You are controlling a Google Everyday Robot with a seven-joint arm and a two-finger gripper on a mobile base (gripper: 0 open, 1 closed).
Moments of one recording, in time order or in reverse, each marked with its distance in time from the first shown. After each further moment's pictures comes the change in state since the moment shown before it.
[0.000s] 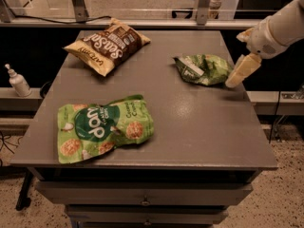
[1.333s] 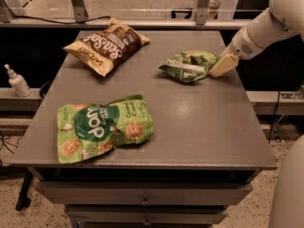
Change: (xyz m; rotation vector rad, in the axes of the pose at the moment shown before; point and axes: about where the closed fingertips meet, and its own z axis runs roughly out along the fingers) arm -0.001 -0.030 0.068 -0.040 0.013 0.184
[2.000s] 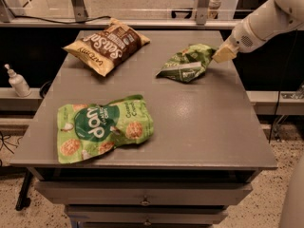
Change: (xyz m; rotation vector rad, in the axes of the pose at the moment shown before) arm -0.029 0.012 -0.026 0.002 -0.052 0.044
